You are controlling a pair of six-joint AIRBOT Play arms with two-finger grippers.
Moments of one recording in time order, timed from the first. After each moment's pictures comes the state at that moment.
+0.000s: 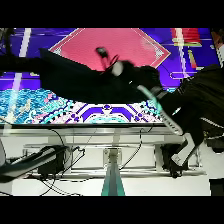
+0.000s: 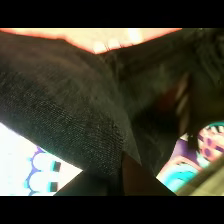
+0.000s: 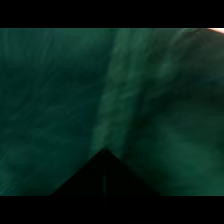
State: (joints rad) left arm 0.33 -1.19 1.29 0.76 -1.39 -0.92; right arm 0.72 -1.87 1.62 -1.03 0.78 1.54
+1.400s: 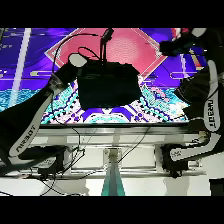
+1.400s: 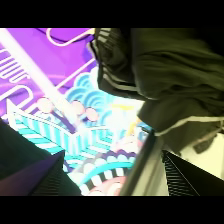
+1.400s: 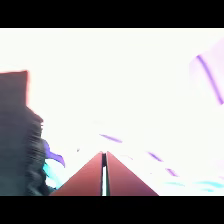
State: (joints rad) left arm -0.54 -1.52 1.33 0.34 -0.80 -0.87; right arm -0.04 -1.61 1.70 -1.38 1.29 1.47
